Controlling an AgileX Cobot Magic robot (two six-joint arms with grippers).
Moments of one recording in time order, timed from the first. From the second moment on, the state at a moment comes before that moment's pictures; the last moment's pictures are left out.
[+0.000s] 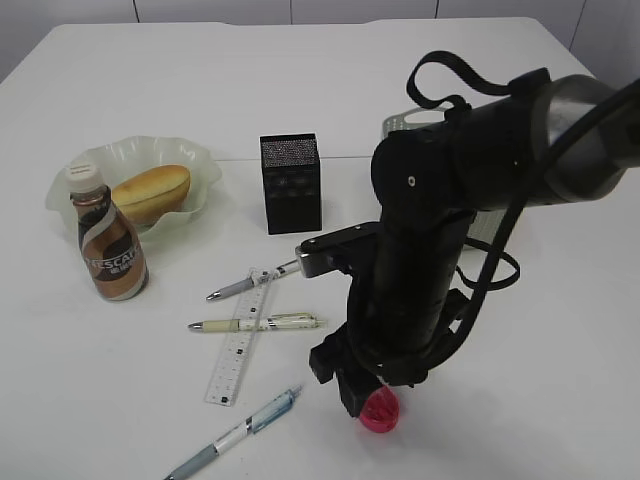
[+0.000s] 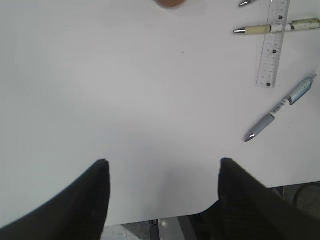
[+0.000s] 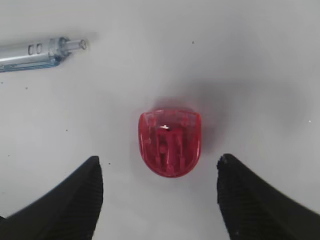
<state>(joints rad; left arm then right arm) -0.21 1.00 -1.01 -0.01 1.25 -0.21 0.62 1.94 -1.24 0.16 0.93 0.03</state>
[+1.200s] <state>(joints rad) -0.21 1.00 -1.01 -0.01 1.25 -0.21 0.62 2.01 -1.24 0.13 0.89 0.03</state>
